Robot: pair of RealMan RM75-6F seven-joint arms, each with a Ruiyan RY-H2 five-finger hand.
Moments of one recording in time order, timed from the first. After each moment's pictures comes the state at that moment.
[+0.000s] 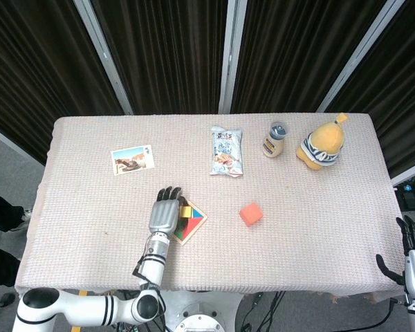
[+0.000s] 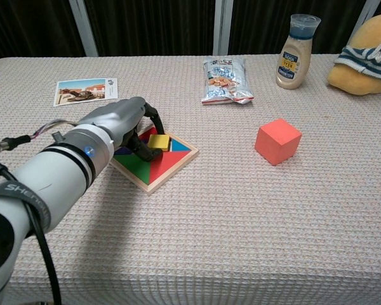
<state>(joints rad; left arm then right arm) -0.73 -2.04 -0.34 -1.51 0.72 1.31 0.77 -0.06 -1.26 0.08 -1.38 -1.45 1.55 0.23</state>
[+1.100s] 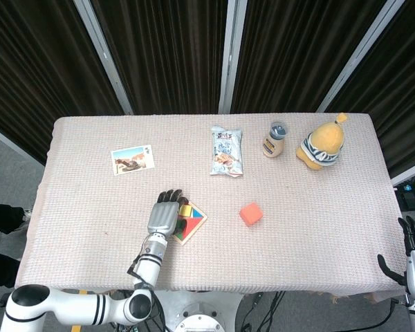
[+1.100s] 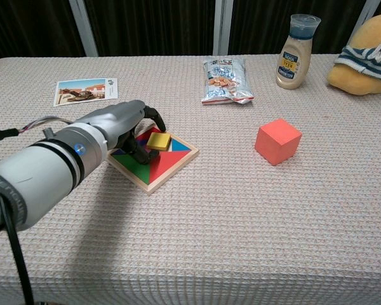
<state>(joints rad) -0.73 -1.96 -0.33 -1.60 0.67 1.27 0.79 -0.07 -1.26 0.08 -1.38 -1.45 1.55 0.24</state>
